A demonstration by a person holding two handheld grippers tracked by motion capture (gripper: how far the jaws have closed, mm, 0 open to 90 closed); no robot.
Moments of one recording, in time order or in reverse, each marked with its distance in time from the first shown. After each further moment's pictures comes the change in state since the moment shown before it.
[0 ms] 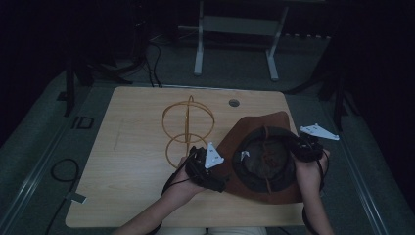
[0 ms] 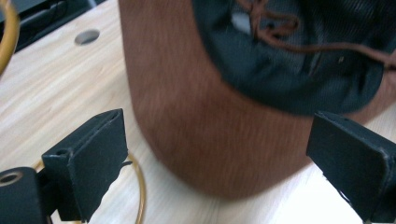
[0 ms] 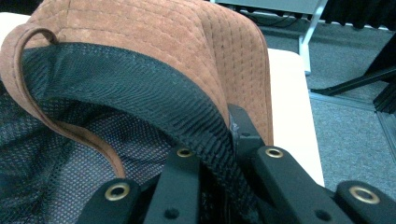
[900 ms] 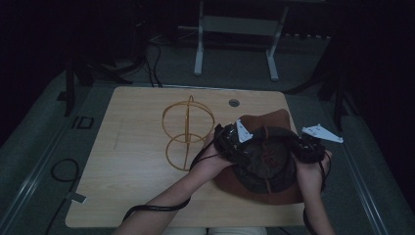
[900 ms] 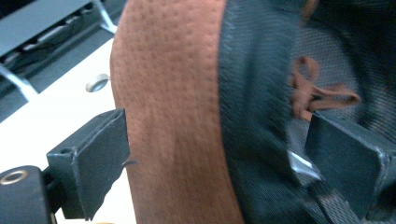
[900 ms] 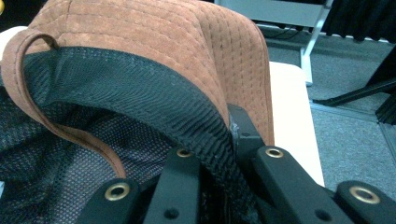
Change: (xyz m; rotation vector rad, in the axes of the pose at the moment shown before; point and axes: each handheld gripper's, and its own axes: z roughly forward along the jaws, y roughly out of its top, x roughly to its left) left arm 0.008 0.070 0.060 0.013 0.079 0.038; right arm 0.007 0.005 -0.015 -0.047 0.012 -0.005
